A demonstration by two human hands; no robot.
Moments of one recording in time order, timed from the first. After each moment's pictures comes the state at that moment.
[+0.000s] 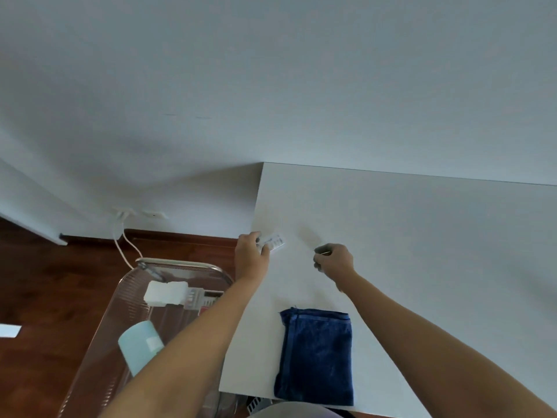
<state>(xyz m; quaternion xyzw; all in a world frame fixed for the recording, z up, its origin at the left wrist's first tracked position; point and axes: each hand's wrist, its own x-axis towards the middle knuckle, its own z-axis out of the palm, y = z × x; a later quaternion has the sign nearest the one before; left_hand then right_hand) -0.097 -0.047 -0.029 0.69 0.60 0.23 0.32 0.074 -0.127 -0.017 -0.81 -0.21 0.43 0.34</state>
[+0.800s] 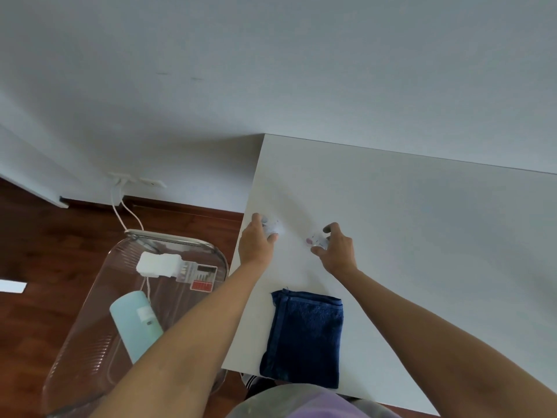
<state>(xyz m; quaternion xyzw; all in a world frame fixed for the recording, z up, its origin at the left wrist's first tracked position) -0.074 -0.060 -0.048 0.69 0.63 0.18 0.31 0.087 -0.134 -0.037 -0.83 -0.40 0.32 0.20</state>
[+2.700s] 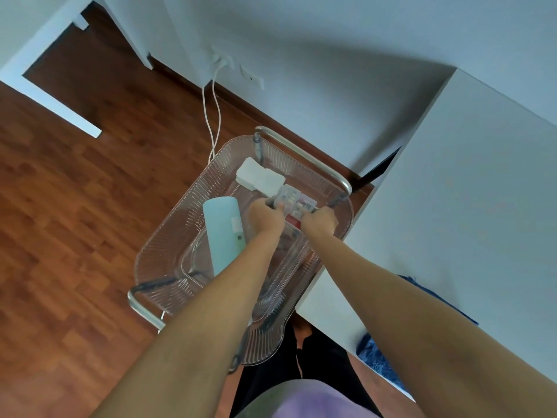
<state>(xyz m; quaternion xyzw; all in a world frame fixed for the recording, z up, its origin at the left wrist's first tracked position) -0.288 -0.063 -0.154 0.29 0.85 0.22 0.39 -0.192 -0.058 -0.132 -0.82 -0.33 0.46 0.08</state>
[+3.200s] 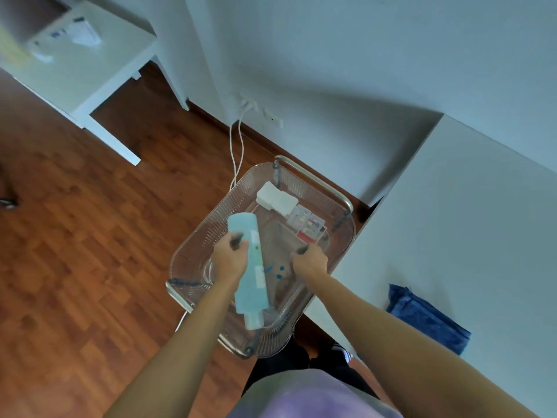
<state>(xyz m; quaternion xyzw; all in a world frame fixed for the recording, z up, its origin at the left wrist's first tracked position) -0.371 -0.149 -0.087 0.30 0.84 0.29 0.36 -0.213 -0.121 -0.093 -0.76 -0.40 0.52 0.06</state>
